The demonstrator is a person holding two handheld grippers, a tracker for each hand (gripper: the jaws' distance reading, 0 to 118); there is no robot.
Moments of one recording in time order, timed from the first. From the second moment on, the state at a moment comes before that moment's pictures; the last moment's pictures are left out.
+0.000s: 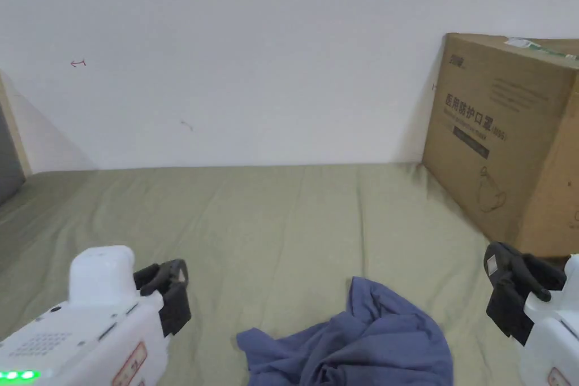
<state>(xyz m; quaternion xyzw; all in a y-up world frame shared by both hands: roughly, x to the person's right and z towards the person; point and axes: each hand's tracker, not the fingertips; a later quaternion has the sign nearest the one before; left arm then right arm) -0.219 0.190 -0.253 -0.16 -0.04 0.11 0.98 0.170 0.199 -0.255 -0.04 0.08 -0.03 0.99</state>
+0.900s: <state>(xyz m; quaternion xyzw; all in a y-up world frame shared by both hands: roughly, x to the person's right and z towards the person) -0.188 0.016 -0.387 -0.38 -0.09 0.04 0.92 0.216 0.084 -0.419 -0.29 0.14 -0.12 0.94</state>
